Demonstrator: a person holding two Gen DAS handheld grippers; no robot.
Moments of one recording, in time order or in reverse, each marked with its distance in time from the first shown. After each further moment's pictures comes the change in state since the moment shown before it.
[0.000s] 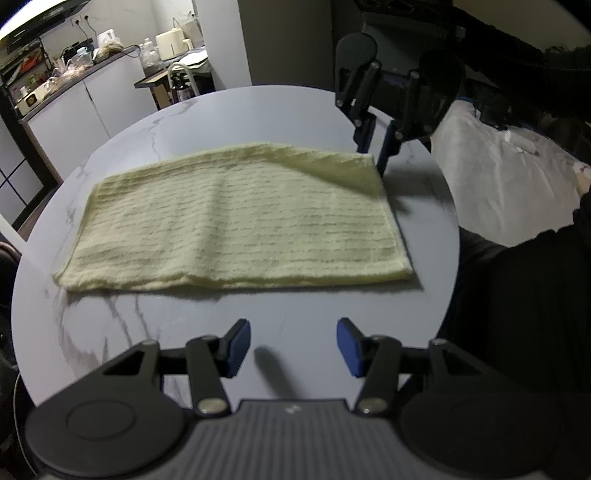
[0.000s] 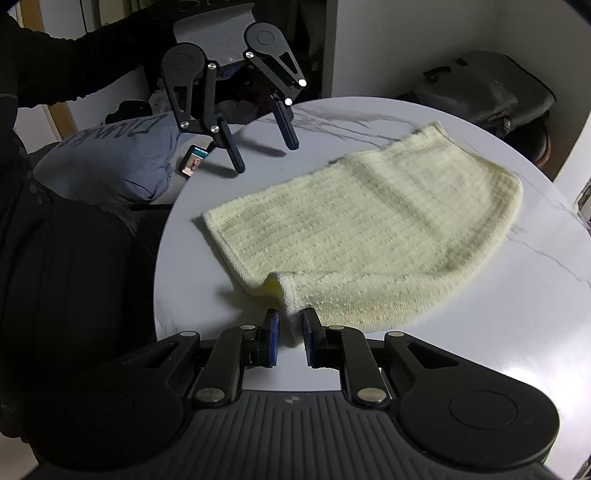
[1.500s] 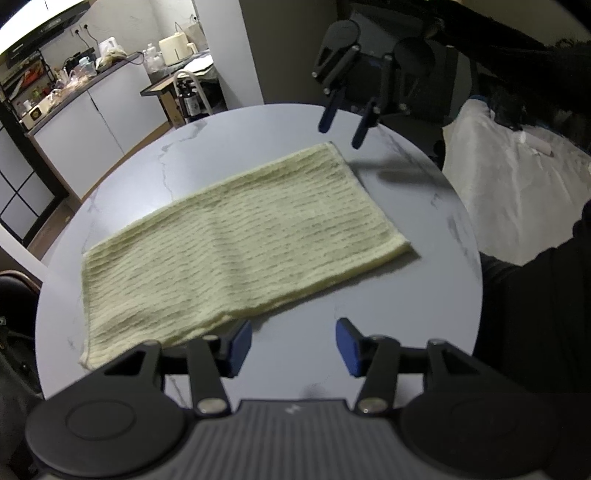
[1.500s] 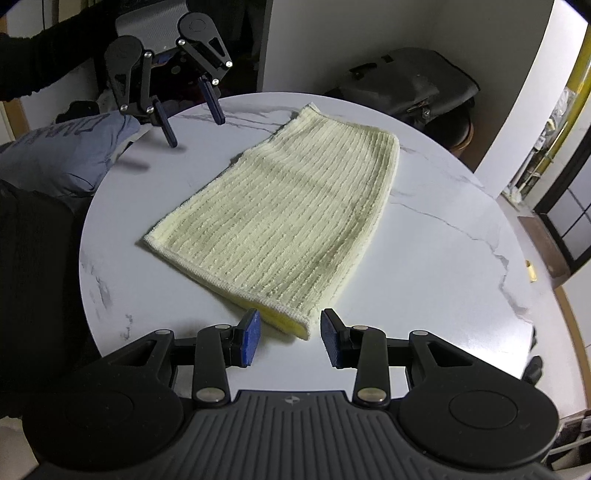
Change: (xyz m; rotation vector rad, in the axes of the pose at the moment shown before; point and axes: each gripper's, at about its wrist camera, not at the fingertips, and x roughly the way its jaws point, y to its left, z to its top) left arm 0.015 -0.012 0.042 0.028 0.020 0.048; right arm -0.063 -0.069 -0.050 0.056 -0.008 -0.166
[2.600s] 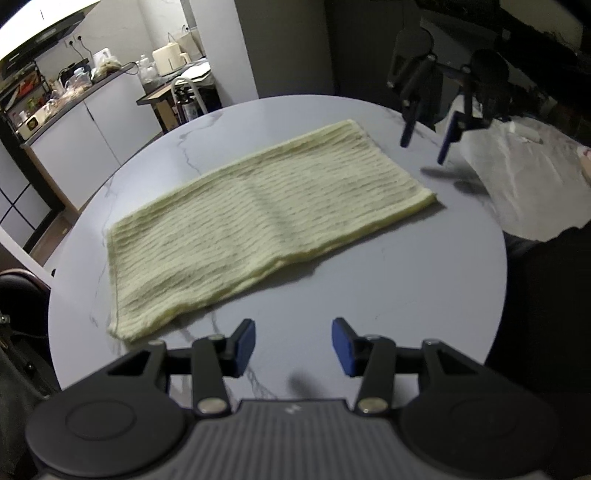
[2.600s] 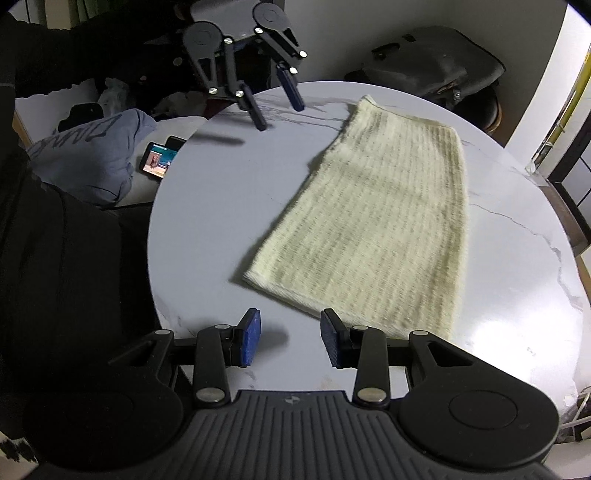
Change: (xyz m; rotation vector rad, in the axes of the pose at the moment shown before) left arm -0.010 0.045 -0.045 0.050 -0.044 -0.012; right arm 0.014 0.085 0.037 0.064 0.091 0.006
